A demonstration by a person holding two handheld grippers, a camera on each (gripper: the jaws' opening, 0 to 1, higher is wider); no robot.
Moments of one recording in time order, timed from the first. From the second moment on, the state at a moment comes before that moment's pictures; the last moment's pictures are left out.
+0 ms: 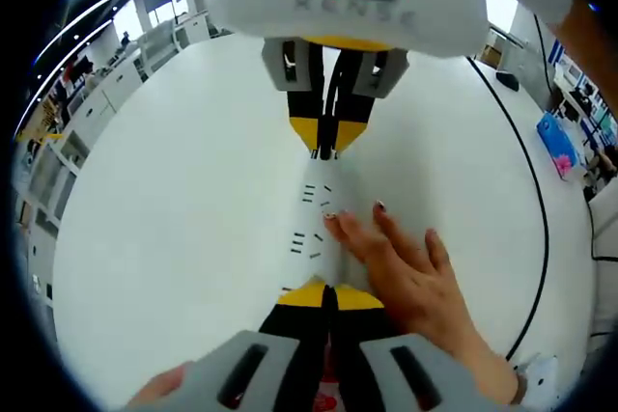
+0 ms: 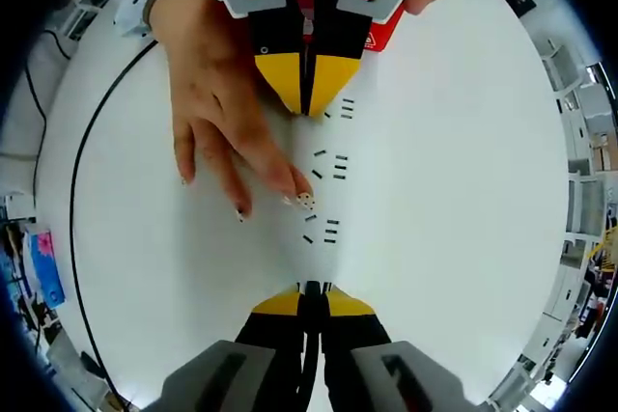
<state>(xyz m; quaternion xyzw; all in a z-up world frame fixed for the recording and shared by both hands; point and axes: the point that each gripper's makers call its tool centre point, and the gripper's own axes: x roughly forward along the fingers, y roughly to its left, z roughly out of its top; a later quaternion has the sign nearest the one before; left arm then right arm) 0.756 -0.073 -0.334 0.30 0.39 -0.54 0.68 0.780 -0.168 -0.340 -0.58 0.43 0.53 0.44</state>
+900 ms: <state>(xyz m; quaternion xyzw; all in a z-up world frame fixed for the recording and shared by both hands) 0.753 -0.074 -0.333 0.30 0.39 -0.54 0.69 0.779 -0.168 -0.337 -0.59 0.43 0.53 0.43</state>
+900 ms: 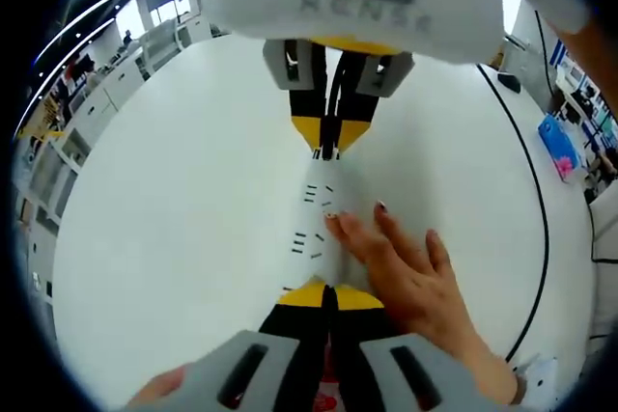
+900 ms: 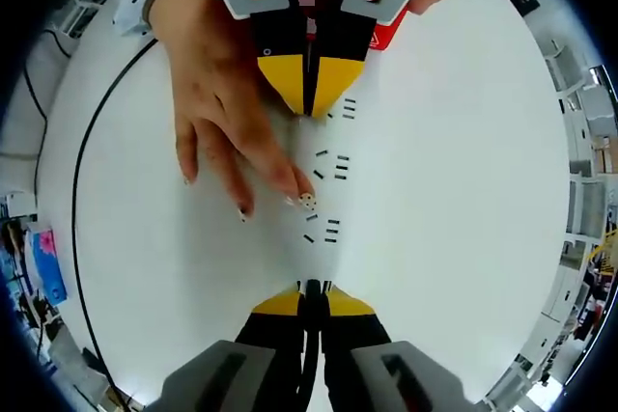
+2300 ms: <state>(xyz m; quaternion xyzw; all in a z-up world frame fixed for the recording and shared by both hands) 0.747 -0.074 -0.333 0.29 0.38 -0.54 0.69 0.722 -0.155 -0.291 -0.42 0.31 0.55 0.66</state>
